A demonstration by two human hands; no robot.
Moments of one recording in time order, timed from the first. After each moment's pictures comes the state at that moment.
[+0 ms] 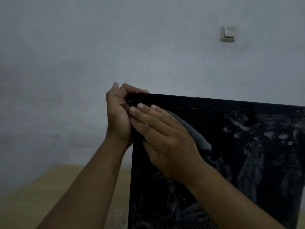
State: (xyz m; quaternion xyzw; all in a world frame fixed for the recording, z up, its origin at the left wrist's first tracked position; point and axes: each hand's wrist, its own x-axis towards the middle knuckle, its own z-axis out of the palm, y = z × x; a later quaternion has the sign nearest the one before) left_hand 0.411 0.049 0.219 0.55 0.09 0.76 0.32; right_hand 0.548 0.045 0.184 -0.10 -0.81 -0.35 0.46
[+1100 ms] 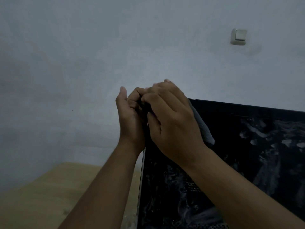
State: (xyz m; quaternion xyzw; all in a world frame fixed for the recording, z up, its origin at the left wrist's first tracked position) left_hand 0.410 0.045 0.215 0.52 -0.02 0.73 0.45; right_hand 0.510 0.038 0.223 -0.11 -0.74 -0.35 0.57
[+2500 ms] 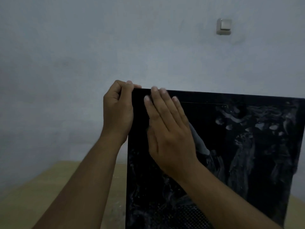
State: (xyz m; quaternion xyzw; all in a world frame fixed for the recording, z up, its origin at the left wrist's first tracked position) left_hand 0.424 0.029 0.222 0.51 0.31 0.79 0.12; right_hand 0.551 0.041 0.171 -0.22 -0.73 -0.36 0.53
